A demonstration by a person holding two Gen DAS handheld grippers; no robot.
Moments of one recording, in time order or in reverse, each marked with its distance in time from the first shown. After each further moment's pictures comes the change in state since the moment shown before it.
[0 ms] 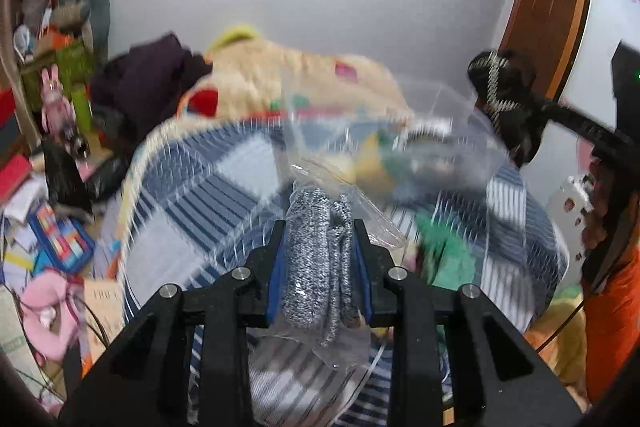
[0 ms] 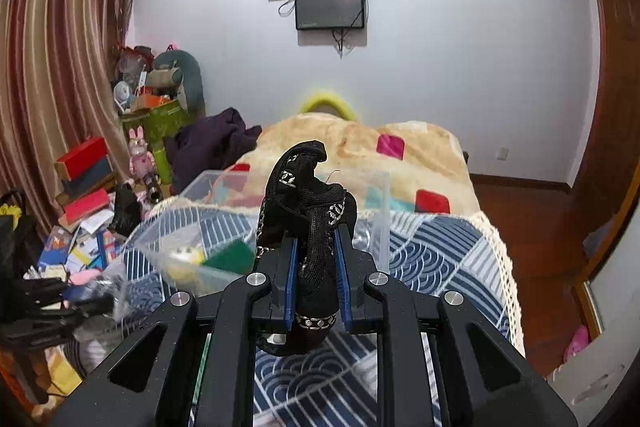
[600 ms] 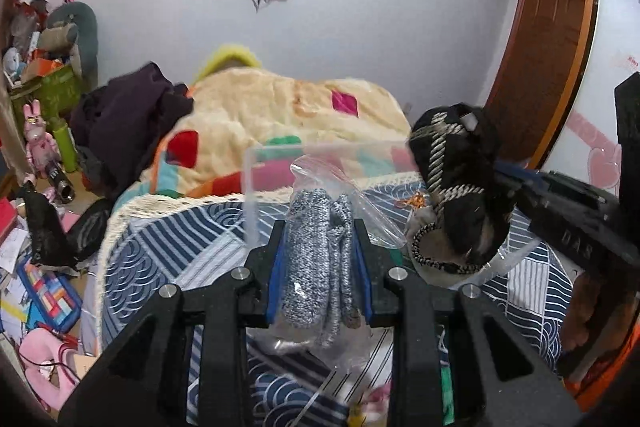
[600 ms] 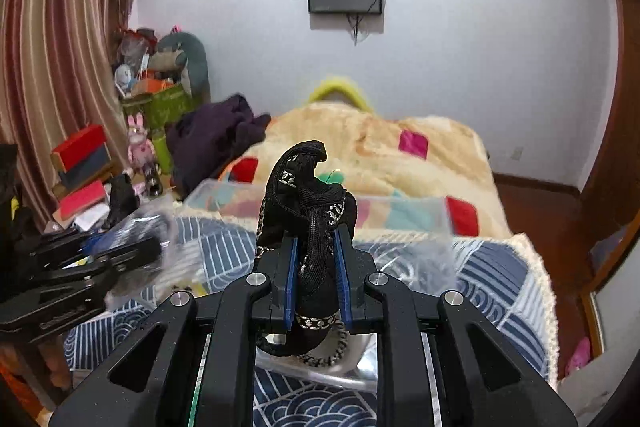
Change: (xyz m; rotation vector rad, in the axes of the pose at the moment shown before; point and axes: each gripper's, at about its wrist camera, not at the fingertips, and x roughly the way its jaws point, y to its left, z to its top) left arm 0.088 -0.016 0.080 0.026 -0.010 0.008; right arm 0.076 0.031 0.008 -0.034 0.114 0.024
